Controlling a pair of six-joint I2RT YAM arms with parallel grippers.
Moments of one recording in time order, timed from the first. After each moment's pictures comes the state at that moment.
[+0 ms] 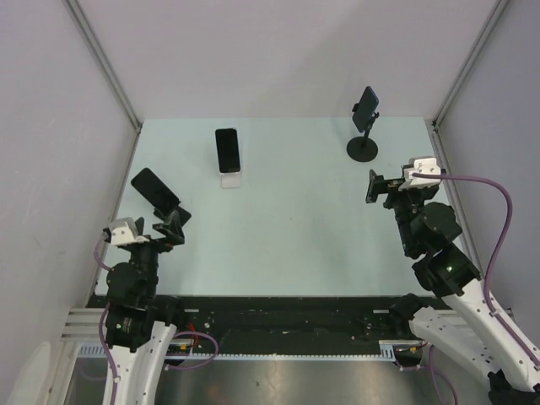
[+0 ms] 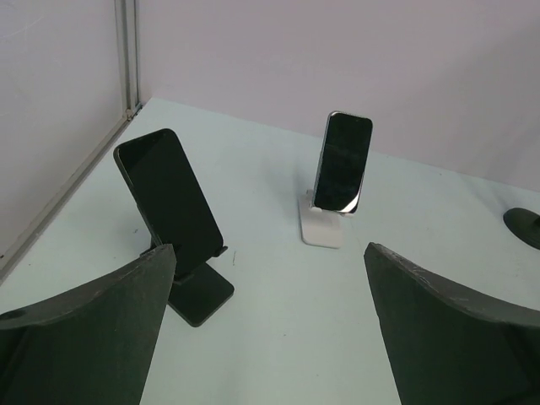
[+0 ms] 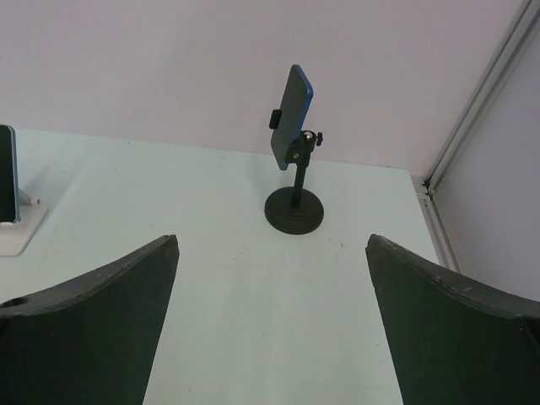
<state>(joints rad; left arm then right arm) -0.14 0.00 0.44 -0.33 -0.22 -0.21 0.60 0.63 0.82 -0.08 0.53 -0.12</state>
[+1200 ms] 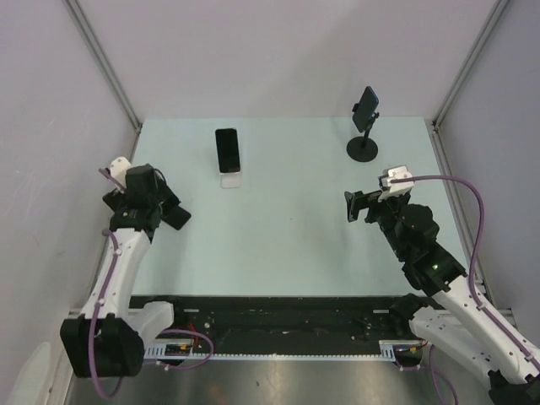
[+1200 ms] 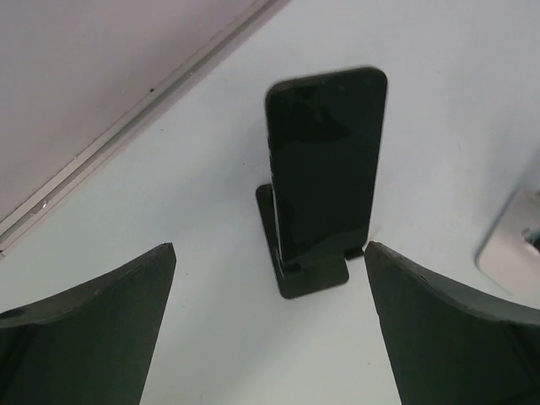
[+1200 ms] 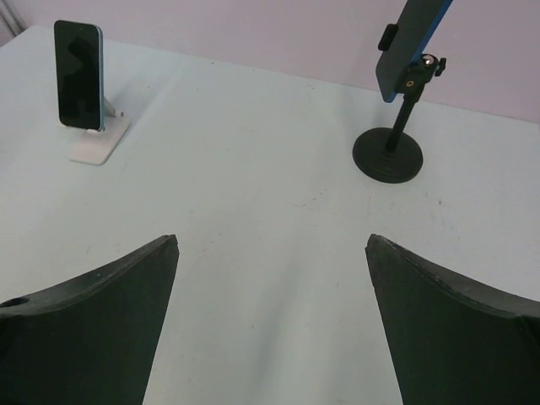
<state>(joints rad) 0.00 0.98 0.83 -0.45 -0.55 -0.48 0.60 0.65 0.70 -0.11 0.32 0.01</state>
